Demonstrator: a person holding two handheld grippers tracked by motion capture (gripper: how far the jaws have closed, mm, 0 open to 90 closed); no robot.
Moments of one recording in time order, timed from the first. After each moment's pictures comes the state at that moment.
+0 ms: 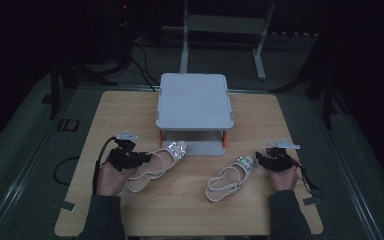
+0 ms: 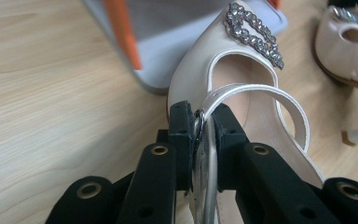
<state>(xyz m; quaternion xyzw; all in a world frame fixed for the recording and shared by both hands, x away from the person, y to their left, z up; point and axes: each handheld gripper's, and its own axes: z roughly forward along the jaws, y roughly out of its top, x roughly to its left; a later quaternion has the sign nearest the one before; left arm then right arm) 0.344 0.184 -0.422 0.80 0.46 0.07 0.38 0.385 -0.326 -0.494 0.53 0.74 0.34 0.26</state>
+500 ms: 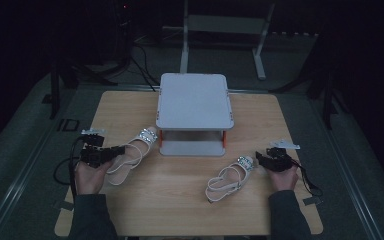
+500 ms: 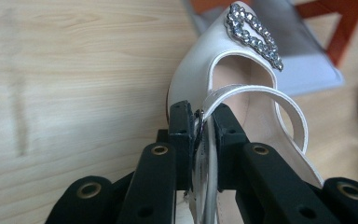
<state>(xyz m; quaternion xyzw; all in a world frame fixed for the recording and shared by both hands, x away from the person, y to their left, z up) 0.346 0.255 -0.424 0.70 0.59 0.09 0.40 0.385 -0.326 -0.494 0.53 0.74 0.34 0.26</state>
